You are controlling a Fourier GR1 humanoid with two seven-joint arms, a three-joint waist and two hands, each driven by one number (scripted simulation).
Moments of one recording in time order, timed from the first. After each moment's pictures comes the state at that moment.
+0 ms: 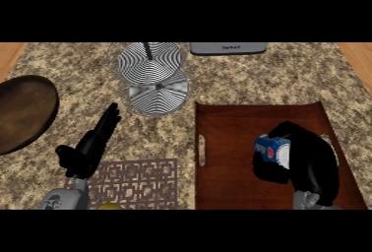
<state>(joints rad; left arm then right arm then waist) -0.09 0.16 -0.07 -1.36 0.06 -0.07 -0.09 -0.08 -0.08 0.27 -1.94 1.07 0.15 0.93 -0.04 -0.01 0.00</state>
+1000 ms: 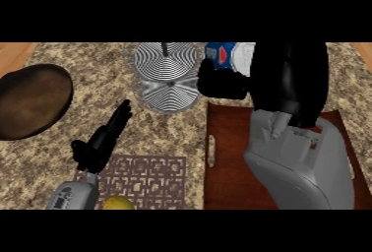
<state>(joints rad) -0.14 0.13 -0.09 -1.33 0.03 -0.09 -0.09 -0.91 -0.01 0.21 -1.76 1.04 0.16 1.17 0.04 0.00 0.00</state>
